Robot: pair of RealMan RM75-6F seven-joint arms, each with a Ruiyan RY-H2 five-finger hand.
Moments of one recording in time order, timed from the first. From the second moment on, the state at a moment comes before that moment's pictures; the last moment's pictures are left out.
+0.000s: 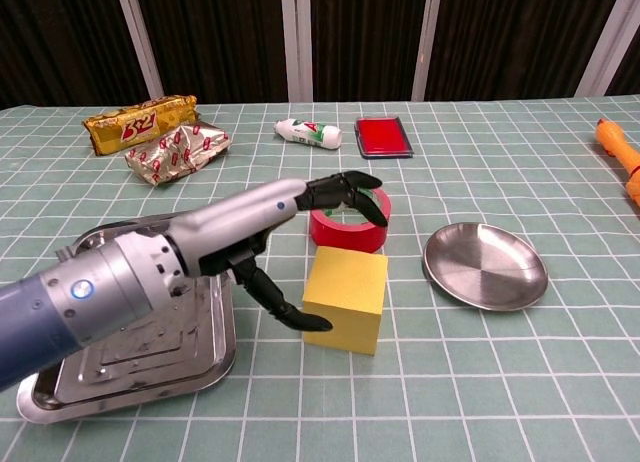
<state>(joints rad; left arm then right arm) -0.75 -1.81 -0.03 -1.27 1.69 1.14 -0.31 0.08 -1.12 0.05 -1.76 -1.40 1.47 0.11</state>
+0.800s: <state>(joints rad) -0.96 -1.79 -0.32 -1.25 1.33 0.85 0.09 0.08 -1.14 0.08 -1.73 -1.34 1.43 0.03</state>
